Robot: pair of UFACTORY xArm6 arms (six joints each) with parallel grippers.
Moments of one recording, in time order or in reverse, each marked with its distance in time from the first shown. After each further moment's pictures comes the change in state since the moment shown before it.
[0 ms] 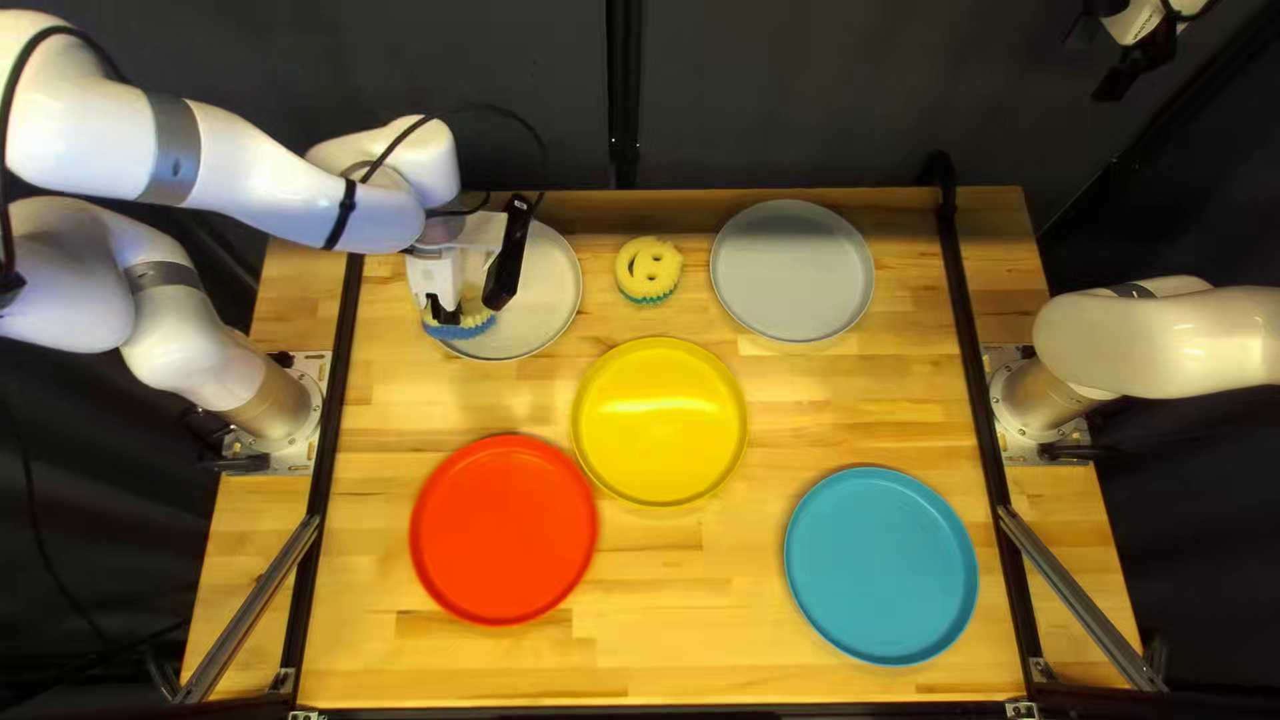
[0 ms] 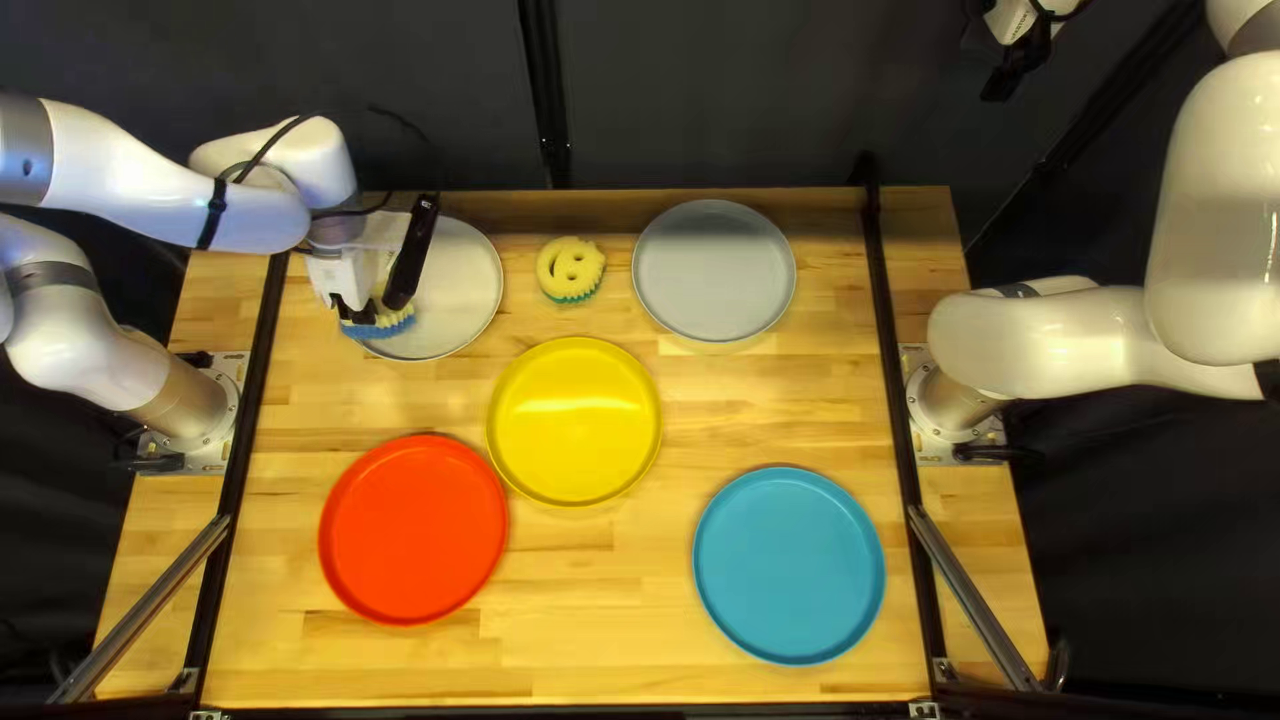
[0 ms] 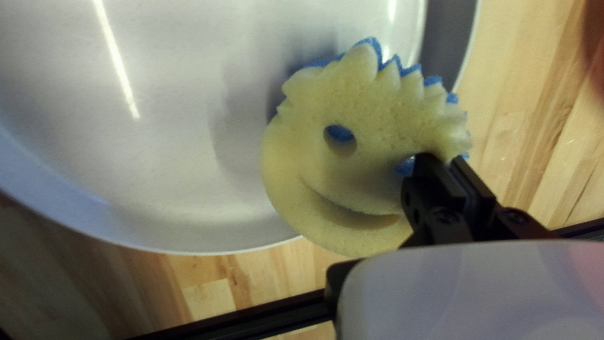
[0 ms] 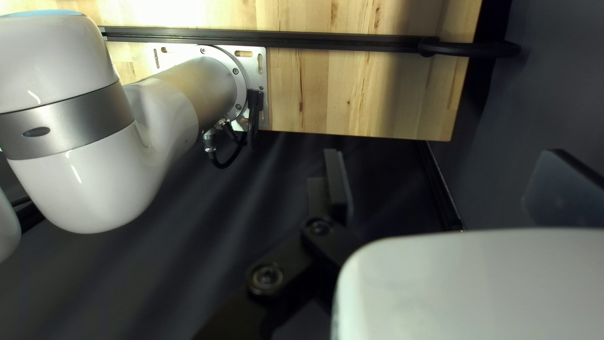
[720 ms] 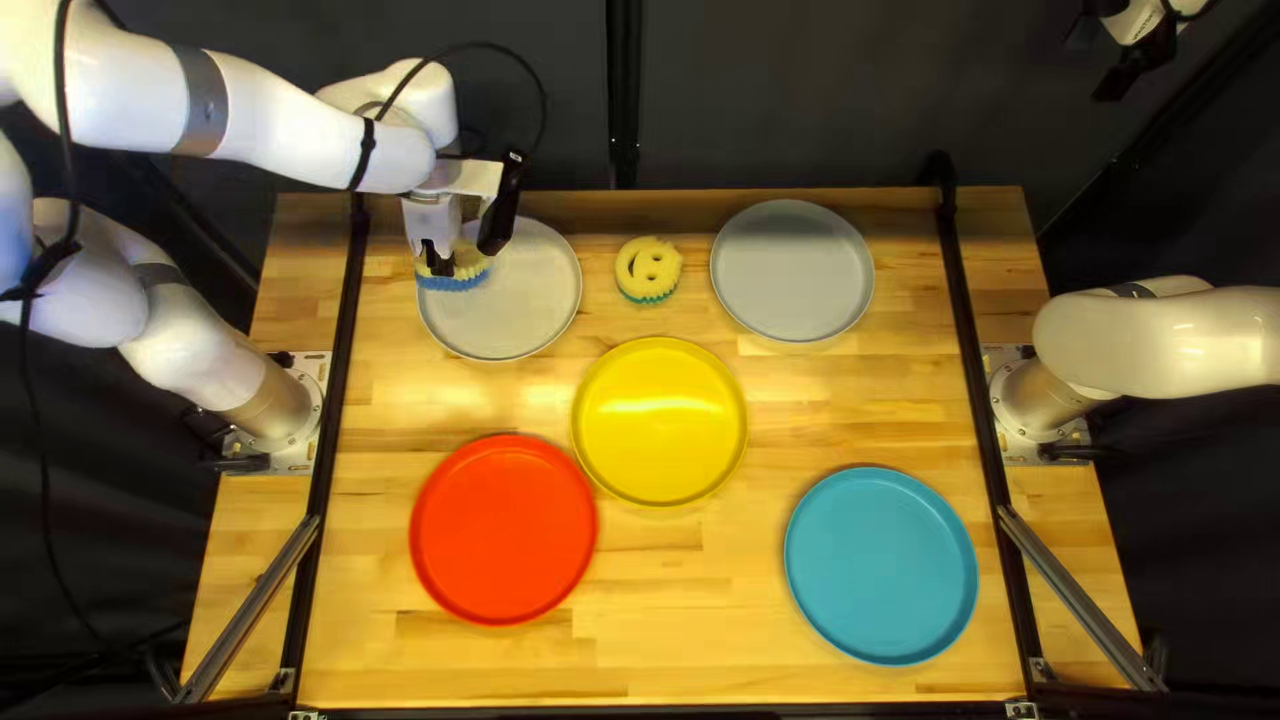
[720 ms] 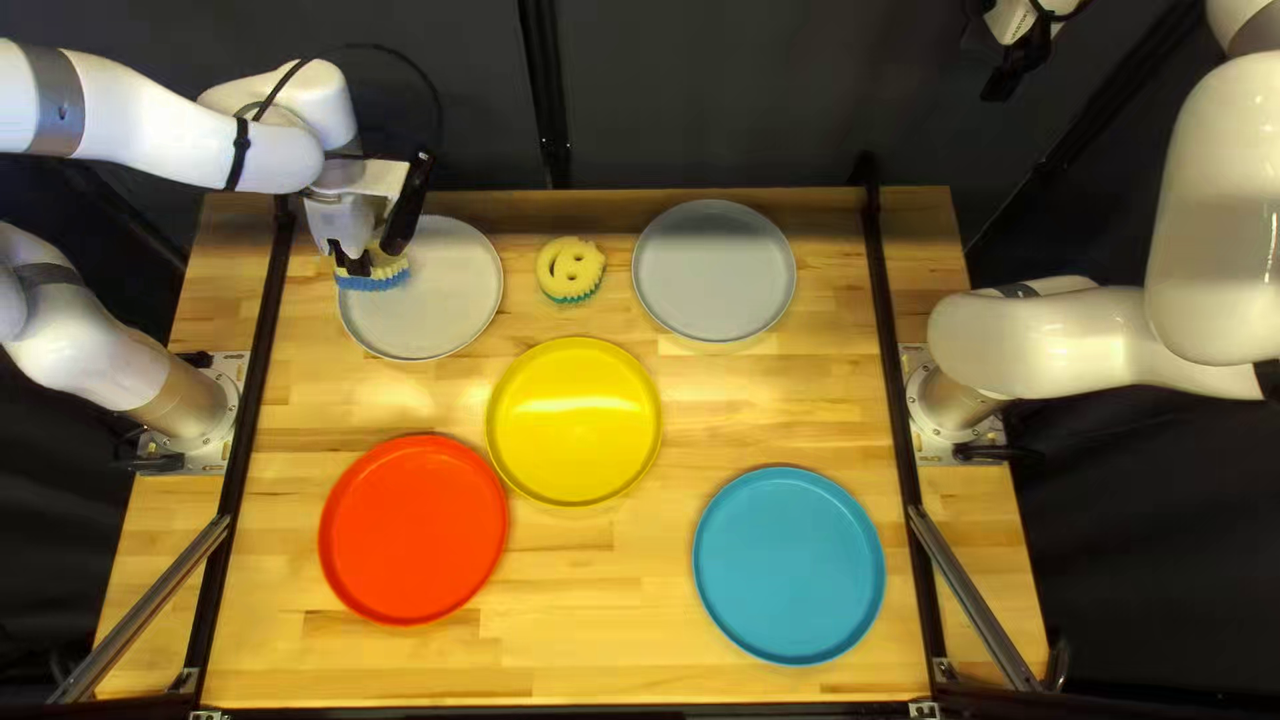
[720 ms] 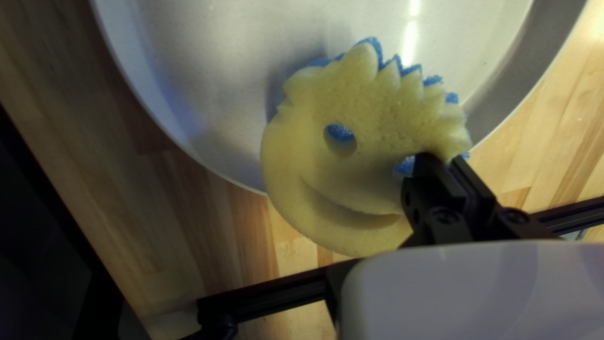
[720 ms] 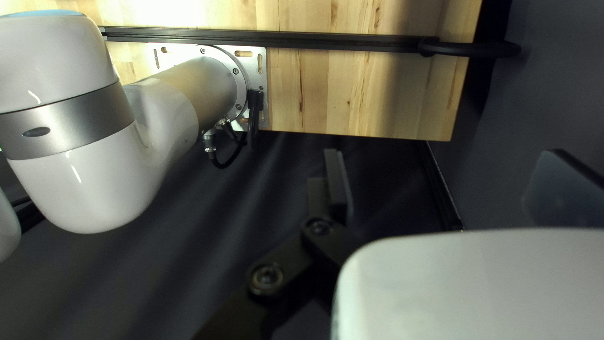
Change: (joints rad) left arm 0.137 0.107 -0.111 0.065 0.040 0.163; right arm 0.000 0.000 0.000 0.000 0.000 0.000
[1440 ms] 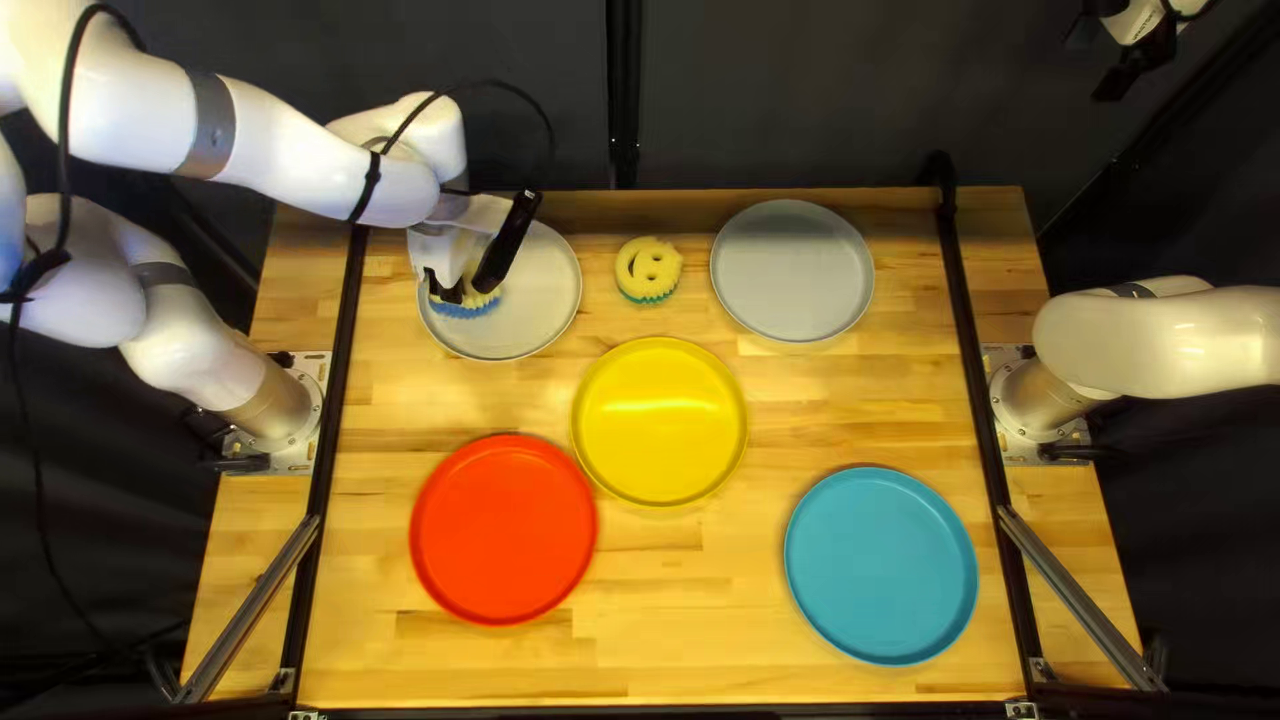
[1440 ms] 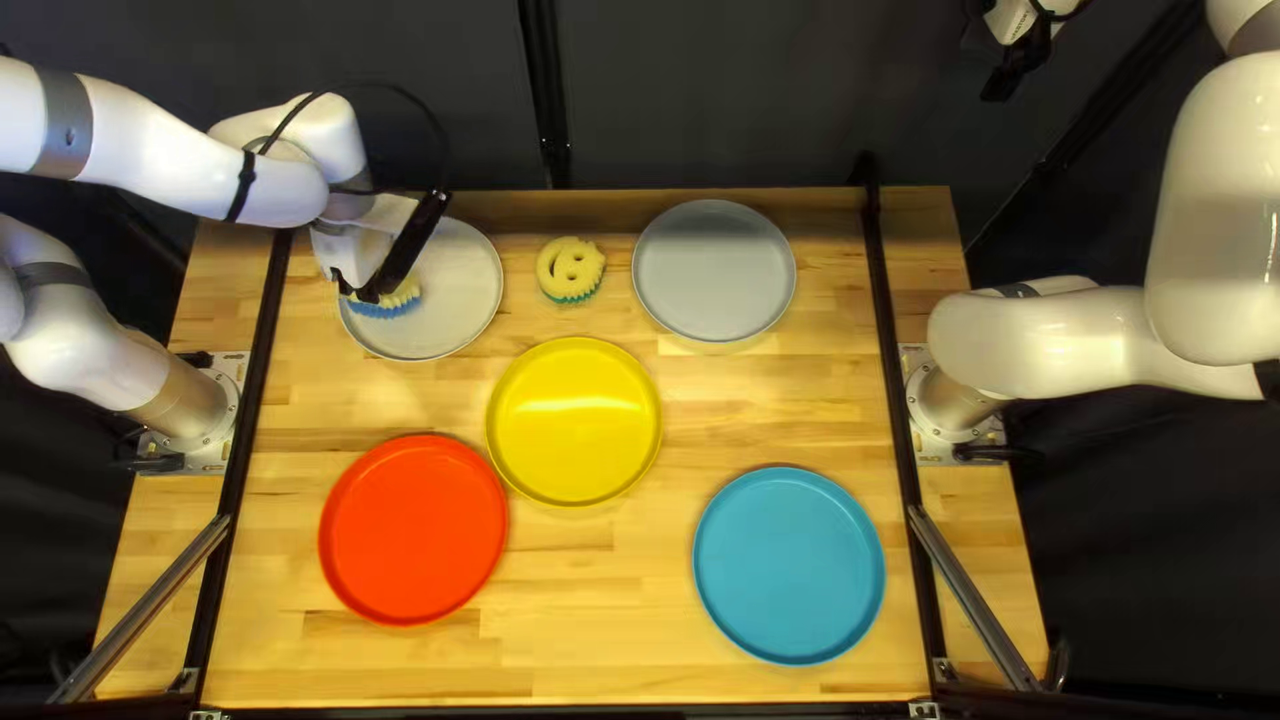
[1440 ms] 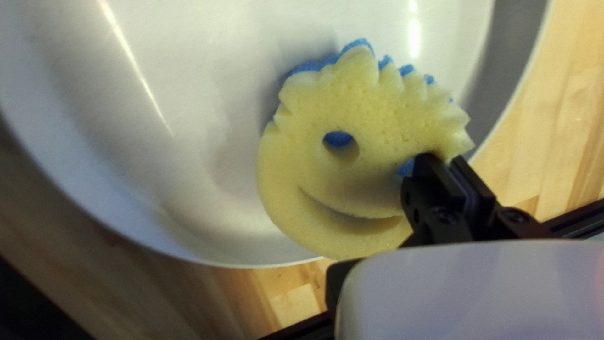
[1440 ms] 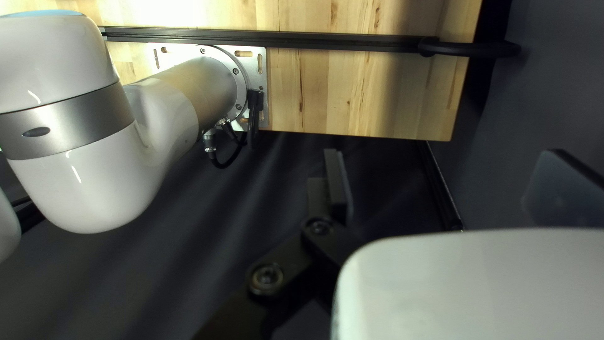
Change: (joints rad) left arm -0.188 -0.124 0.163 -0.096 -0.082 0.068; right arm 0.000 0.000 0.000 0.000 0.000 0.000
